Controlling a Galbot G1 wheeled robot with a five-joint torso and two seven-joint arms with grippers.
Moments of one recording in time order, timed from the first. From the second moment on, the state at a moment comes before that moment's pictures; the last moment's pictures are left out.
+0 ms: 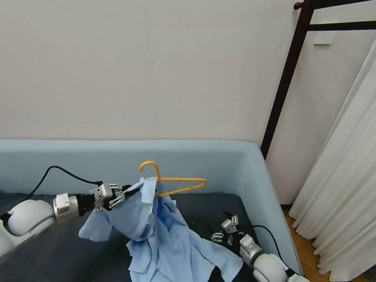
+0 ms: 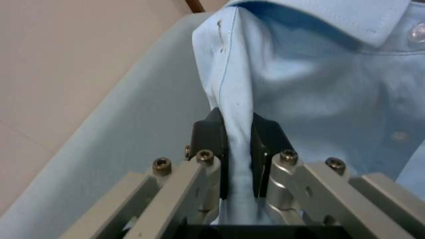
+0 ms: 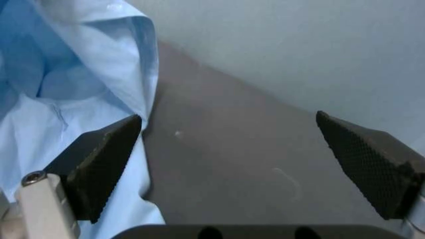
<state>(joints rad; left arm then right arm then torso) 0.60 -0.27 0.28 -1.62 -0.65 -0.46 0.54 -0.81 1.02 -0.21 1.37 0.39 -0.02 -0.01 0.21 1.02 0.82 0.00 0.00</state>
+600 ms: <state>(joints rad) 0.61 -0.21 0.22 -1.56 -0.68 -0.49 0.71 -0.76 1.17 -0.26 1.14 0.13 0.01 -0.06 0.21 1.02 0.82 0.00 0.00</state>
